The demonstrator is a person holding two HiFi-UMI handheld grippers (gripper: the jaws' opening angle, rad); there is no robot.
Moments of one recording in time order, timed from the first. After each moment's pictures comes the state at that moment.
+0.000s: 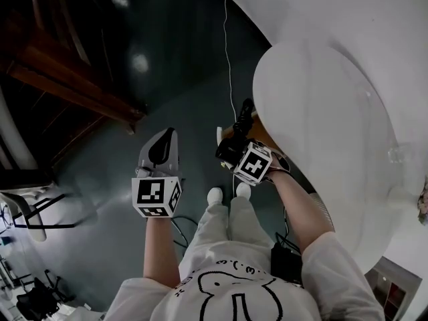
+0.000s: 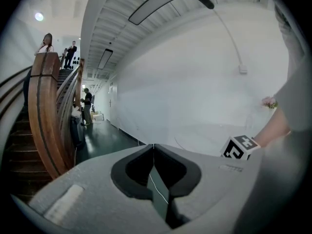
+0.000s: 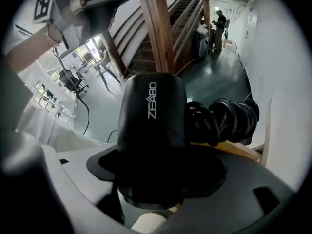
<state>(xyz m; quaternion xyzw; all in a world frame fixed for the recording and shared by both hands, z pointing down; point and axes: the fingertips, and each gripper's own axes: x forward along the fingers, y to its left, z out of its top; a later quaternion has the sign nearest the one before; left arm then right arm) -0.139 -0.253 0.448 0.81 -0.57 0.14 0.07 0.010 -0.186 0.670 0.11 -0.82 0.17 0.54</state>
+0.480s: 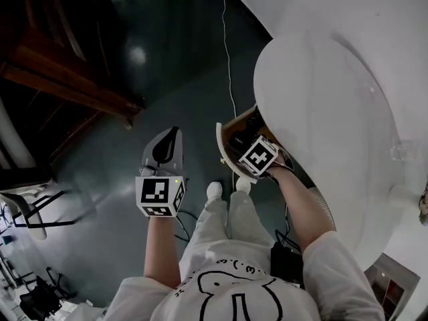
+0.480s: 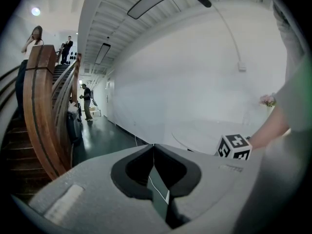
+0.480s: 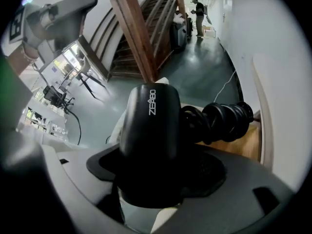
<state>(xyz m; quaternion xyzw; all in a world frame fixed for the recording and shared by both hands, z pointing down) -0.126 -0.257 0.473 0.82 -0.55 0.15 0.09 0.042 -0.205 0.701 0.19 -0.78 0.25 0.54</state>
